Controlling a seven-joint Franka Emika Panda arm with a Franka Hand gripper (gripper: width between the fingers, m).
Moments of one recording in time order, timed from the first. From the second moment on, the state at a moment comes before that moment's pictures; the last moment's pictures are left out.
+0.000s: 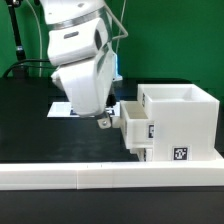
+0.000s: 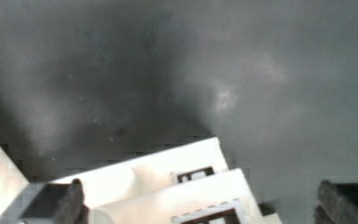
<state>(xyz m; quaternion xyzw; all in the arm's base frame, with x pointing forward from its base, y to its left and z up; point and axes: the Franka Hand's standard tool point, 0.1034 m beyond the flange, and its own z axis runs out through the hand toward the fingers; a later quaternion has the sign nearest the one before) 0.555 0.005 0.070 -0.77 -0.62 -0.06 0.15</state>
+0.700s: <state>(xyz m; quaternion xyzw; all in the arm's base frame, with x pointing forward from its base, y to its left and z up) 0.544 0.006 0.074 -0.80 -0.58 -0.05 0.15</state>
